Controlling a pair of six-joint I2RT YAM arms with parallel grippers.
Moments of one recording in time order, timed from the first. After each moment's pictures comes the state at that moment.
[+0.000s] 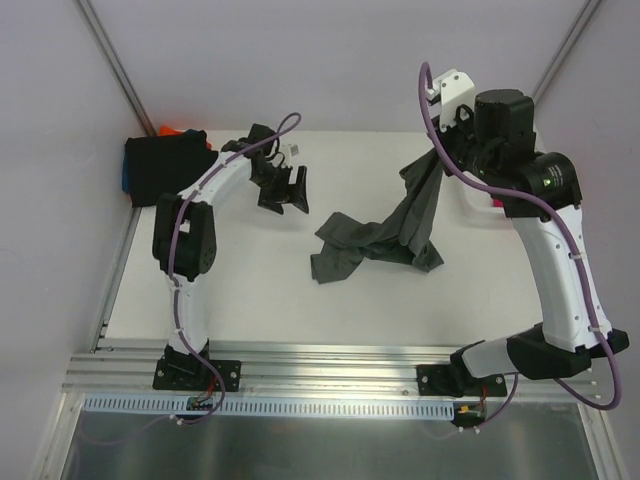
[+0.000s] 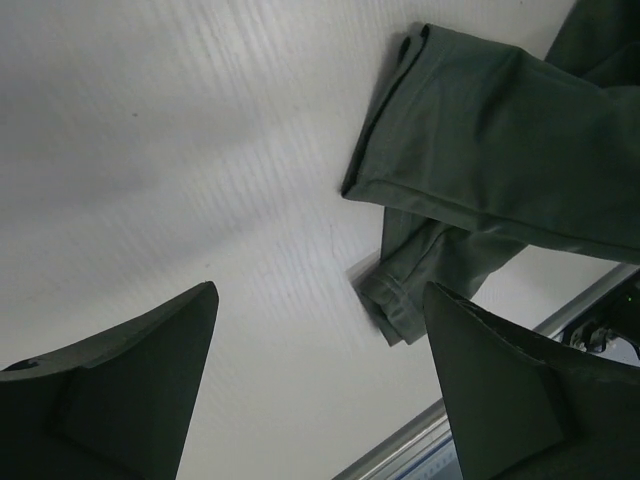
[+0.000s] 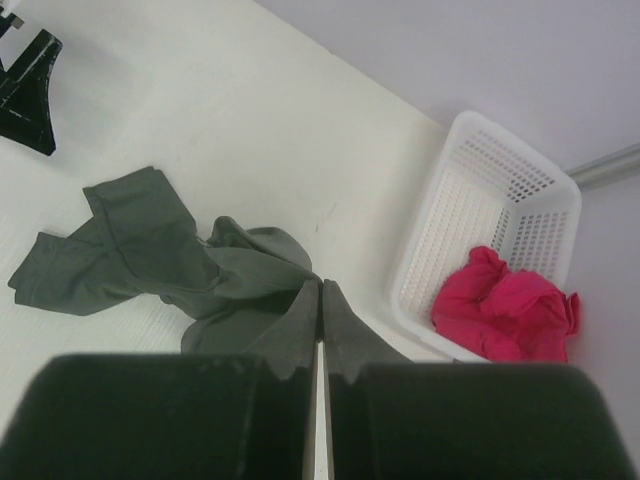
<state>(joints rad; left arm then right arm) -0.29 2.07 1.77 -0.85 0.48 -0.17 0.45 1.41 2.05 -1.08 0.15 -0.31</state>
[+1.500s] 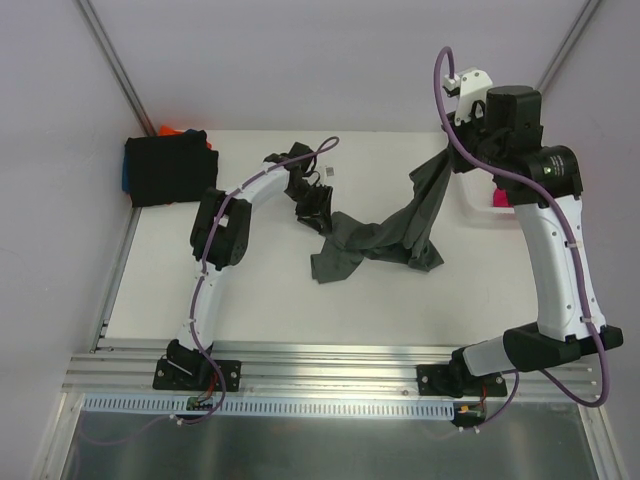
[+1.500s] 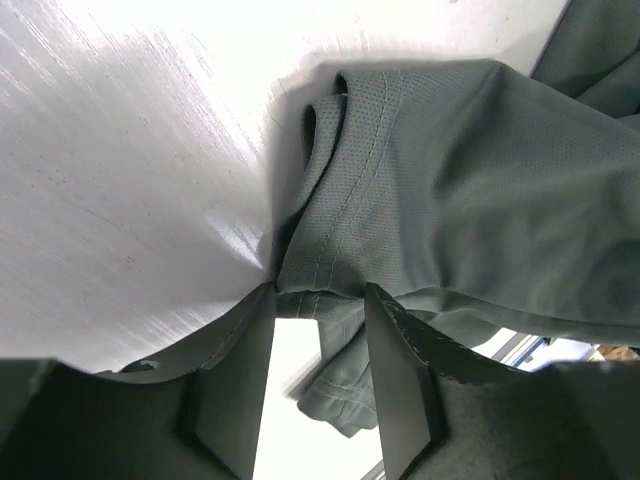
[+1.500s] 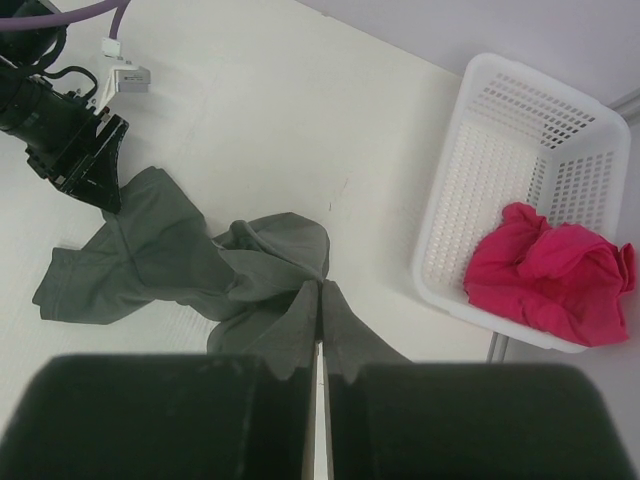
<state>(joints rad) -0.44 2.37 1.95 -0.83 0.59 -0.23 0.31 1.43 2.01 -1.09 0.07 -0.20</state>
